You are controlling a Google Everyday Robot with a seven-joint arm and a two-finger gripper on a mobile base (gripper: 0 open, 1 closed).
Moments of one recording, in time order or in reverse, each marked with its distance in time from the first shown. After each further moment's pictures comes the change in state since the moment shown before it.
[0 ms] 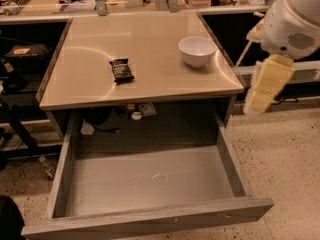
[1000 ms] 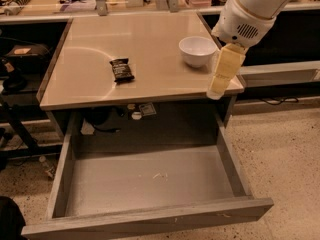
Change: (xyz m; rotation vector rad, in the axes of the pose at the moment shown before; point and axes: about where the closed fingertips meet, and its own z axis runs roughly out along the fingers) arm -0.065 -0.041 0.046 -0.049 -0.064 -0.044
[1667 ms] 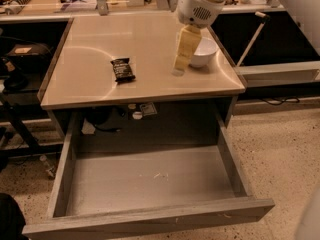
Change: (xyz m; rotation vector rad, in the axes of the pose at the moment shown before) arm -0.084 -0.054 0.031 -0.002 -0.089 -0.129
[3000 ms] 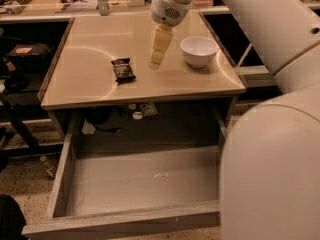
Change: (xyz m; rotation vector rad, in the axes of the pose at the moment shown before) arm -0.049 -0.047 0.058 -0.048 -0.060 -0.080
